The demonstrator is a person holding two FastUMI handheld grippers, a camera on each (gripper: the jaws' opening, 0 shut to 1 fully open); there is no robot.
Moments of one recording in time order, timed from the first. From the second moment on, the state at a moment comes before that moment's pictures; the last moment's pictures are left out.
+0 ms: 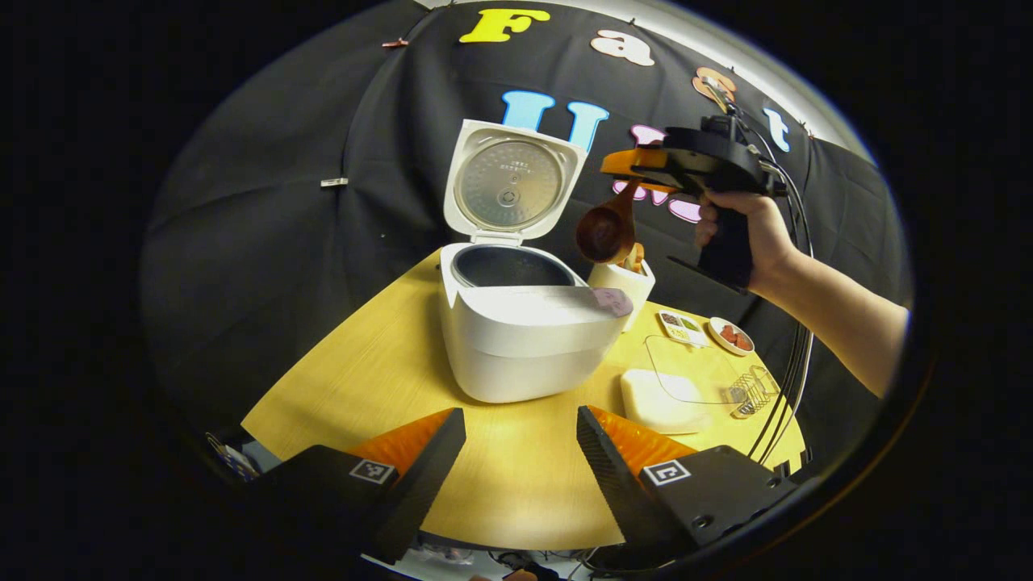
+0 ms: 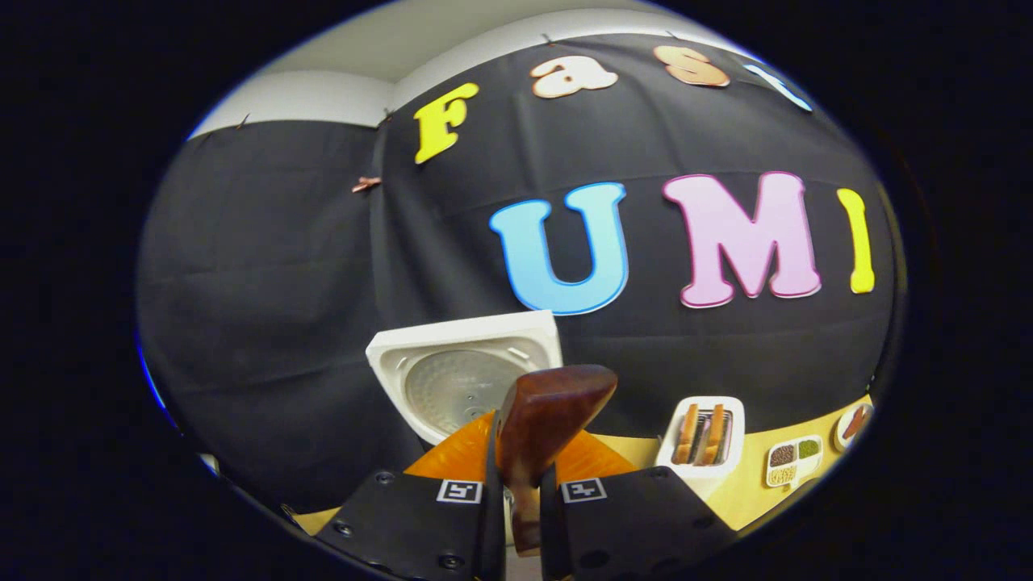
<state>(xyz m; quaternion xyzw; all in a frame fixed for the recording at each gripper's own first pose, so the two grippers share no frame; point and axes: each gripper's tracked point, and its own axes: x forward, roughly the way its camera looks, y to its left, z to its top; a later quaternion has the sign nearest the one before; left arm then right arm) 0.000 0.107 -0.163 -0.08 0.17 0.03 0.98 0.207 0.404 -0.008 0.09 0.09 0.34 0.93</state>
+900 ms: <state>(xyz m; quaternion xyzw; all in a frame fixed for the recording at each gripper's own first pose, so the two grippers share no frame) 0.031 -0.017 -0.133 -0.09 0.18 -0.02 0.98 0.242 0.000 -0.029 0.18 0.13 0.08 0.97</state>
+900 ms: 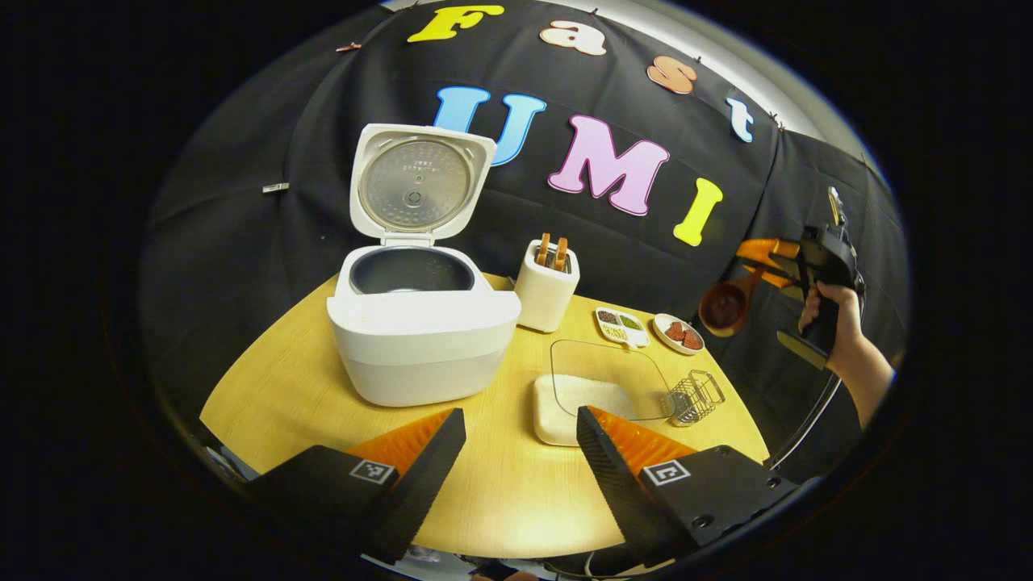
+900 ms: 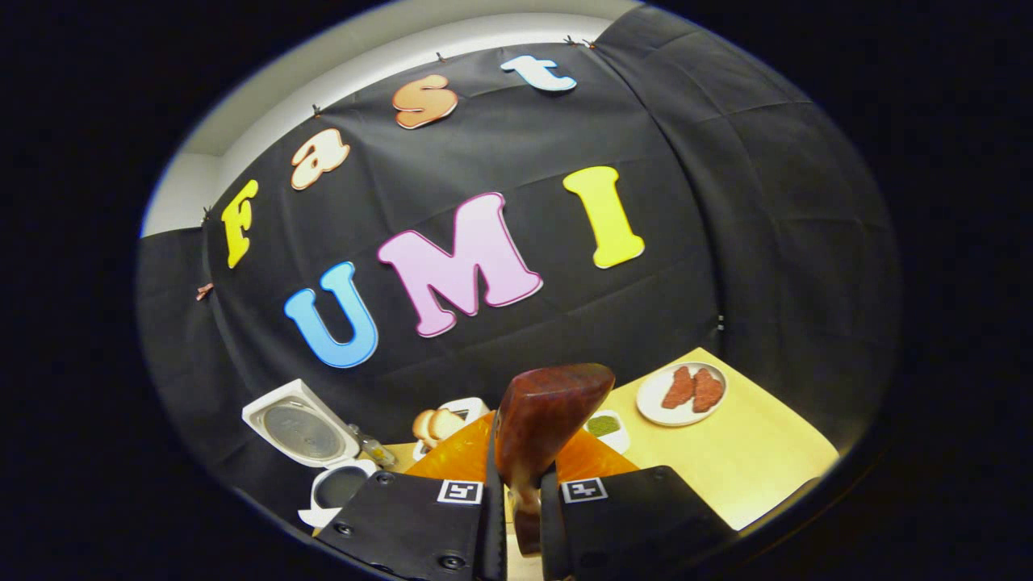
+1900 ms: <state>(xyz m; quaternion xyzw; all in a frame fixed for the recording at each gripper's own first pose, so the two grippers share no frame) 0.025 -0.026 -0.090 -0.08 0.15 0.10 0.98 0.258 -0.093 -0.220 0.21 0.27 0.00 0.94</state>
